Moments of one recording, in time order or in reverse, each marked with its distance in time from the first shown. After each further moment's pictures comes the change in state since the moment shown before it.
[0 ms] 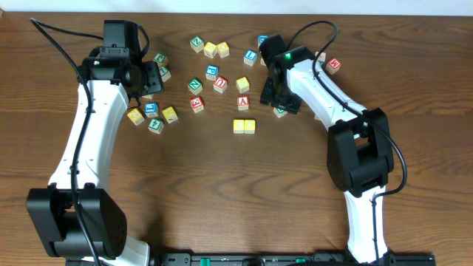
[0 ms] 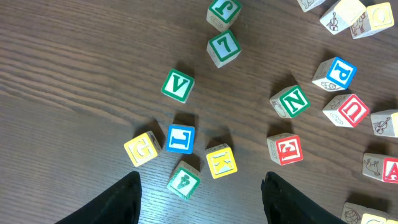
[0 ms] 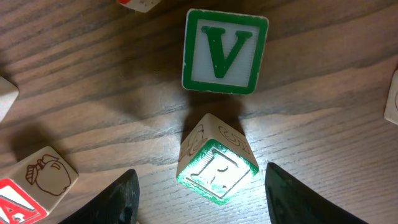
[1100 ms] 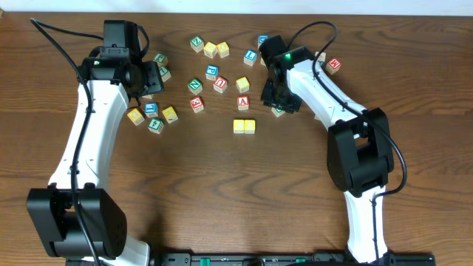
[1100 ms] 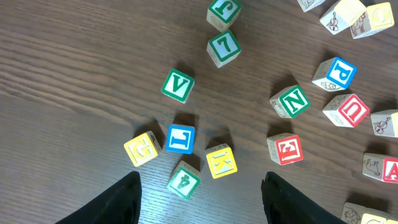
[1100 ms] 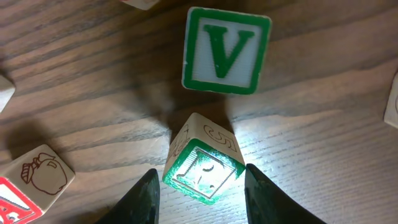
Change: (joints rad) left arm 0.000 0.000 0.000 0.000 0.000 0.000; right arm 0.000 0.000 -0.005 0.006 0.000 -0.026
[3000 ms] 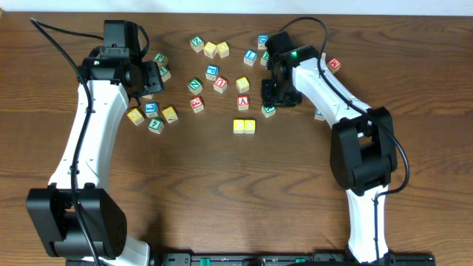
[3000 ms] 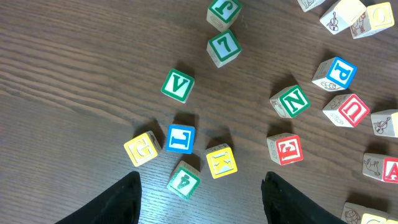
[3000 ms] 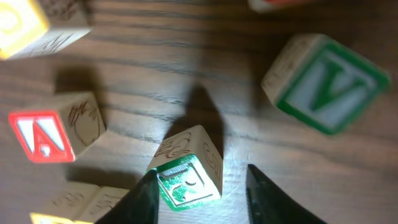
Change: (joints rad) left arm 0.000 0.000 0.000 0.000 0.000 0.000; right arm -0.030 0.000 -0.003 0.048 -0.172 -0.378
